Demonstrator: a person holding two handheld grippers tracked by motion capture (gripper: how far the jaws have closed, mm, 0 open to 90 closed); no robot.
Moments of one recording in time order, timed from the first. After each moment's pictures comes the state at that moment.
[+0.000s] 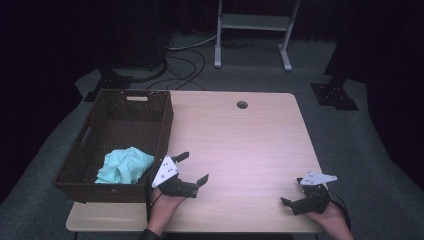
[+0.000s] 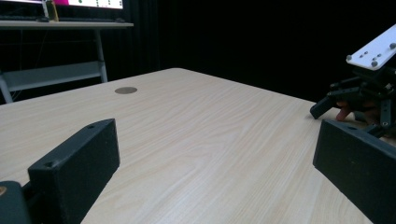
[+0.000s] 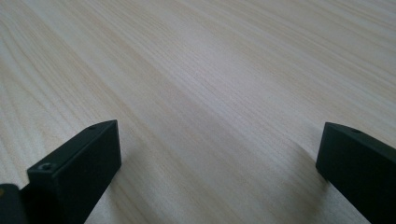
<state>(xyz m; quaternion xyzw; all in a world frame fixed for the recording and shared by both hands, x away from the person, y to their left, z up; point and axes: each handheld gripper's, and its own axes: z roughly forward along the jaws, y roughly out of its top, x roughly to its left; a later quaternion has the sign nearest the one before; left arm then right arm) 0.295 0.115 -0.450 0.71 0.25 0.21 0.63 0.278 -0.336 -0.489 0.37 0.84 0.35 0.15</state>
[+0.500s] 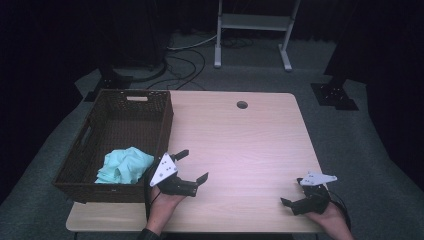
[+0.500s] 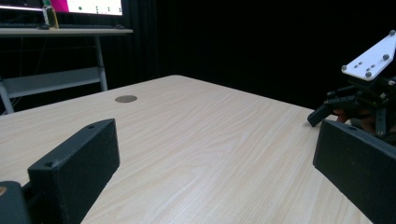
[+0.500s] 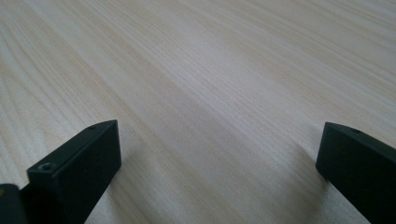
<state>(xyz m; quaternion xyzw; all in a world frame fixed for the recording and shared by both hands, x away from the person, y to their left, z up) 0.294 0.115 -0.440 0.70 0.25 0.21 0.63 0.278 -0.336 -0.488 0.37 0.84 0.35 0.15</state>
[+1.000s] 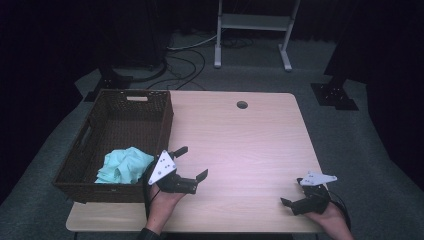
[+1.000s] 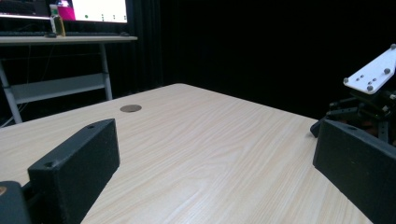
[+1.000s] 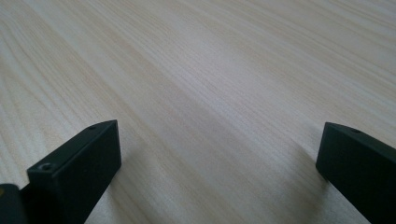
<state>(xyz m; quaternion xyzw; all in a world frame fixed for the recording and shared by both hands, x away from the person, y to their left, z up) 0.294 0.115 -0.429 0.69 0.25 0.22 0.64 0.278 -0.336 -0.488 0.37 0.84 0.35 0.15</state>
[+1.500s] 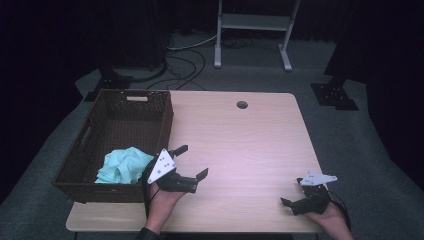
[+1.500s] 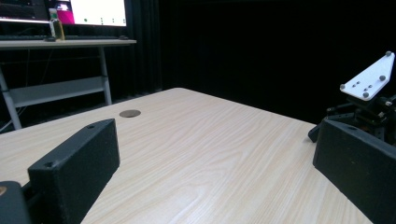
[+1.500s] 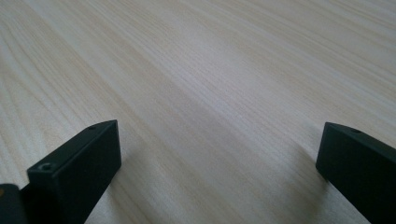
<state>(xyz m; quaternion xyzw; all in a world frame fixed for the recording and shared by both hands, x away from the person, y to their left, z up) 0.294 0.114 -0.422 0.69 0.25 0.22 0.64 0.278 -0.336 -0.489 0.37 0.84 0.35 0.15</state>
